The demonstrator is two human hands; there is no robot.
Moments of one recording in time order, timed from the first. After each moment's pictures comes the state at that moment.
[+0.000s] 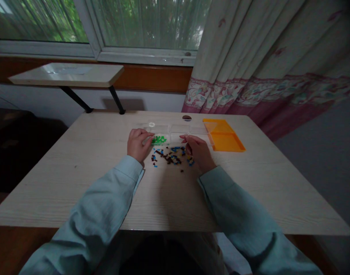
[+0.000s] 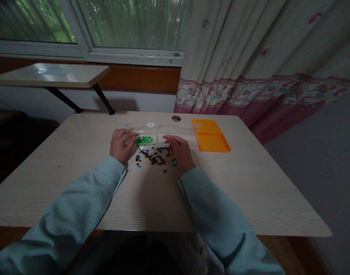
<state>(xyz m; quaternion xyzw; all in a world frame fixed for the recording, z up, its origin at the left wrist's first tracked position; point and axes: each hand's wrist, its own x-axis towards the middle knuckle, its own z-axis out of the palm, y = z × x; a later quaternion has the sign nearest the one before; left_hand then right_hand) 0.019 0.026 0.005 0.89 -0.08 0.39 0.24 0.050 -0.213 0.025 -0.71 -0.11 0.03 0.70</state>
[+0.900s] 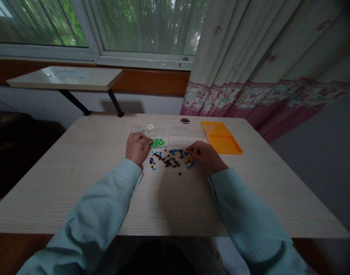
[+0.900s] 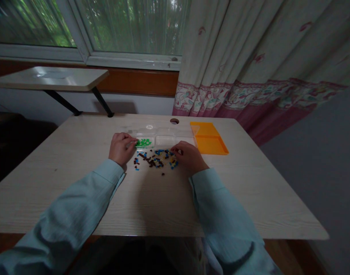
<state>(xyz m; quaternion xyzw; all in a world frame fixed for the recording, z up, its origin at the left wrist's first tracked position) 0.021 0.028 -0.003 0.92 -0.05 0.33 0.19 0.074 -0.271 0.021 -0.89 -0.35 -0.07 0.27</state>
